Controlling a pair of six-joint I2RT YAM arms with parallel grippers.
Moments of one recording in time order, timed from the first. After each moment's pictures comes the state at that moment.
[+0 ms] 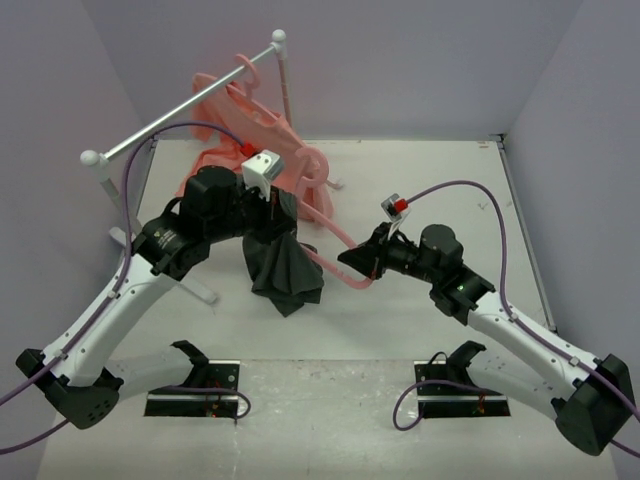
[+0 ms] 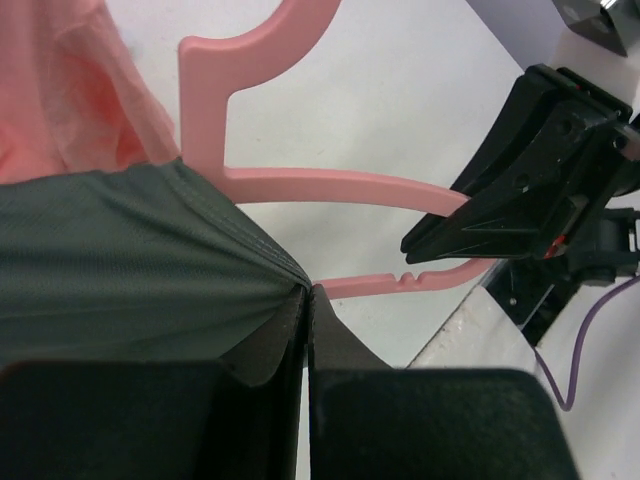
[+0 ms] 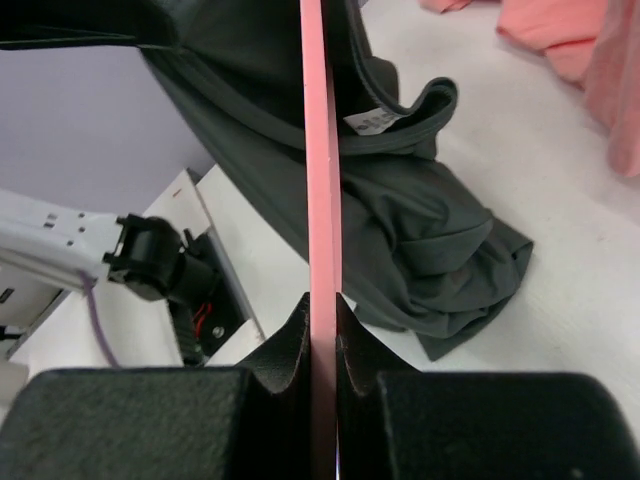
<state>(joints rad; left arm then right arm) -0.64 1.10 1.31 -0.67 0.25 -0.24 0.66 0.92 0.63 0.14 -0.45 0.52</state>
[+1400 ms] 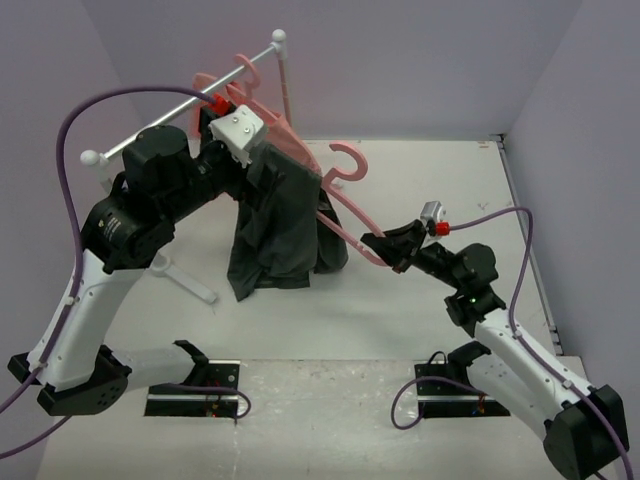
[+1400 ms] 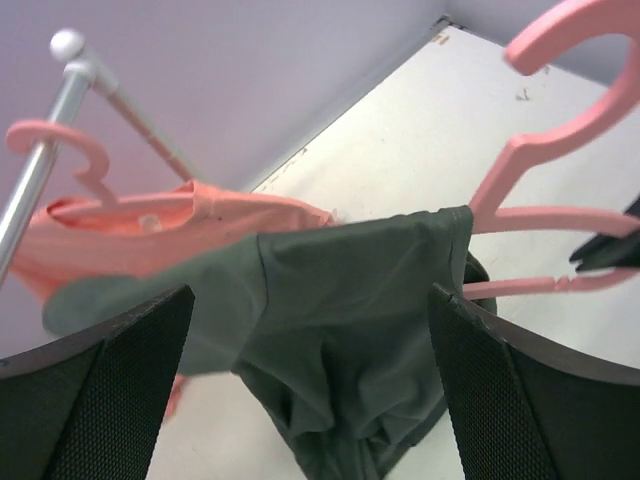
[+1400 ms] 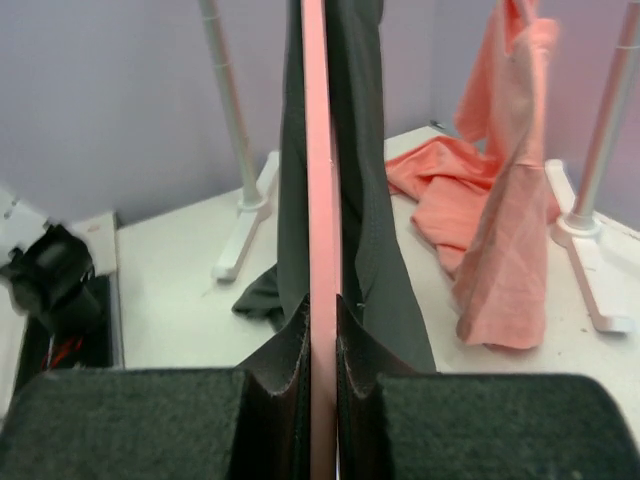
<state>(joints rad) -0.64 1.19 1.79 -0.79 0.05 0.27 0.43 0.81 0.44 0.61 -0.66 0.28</state>
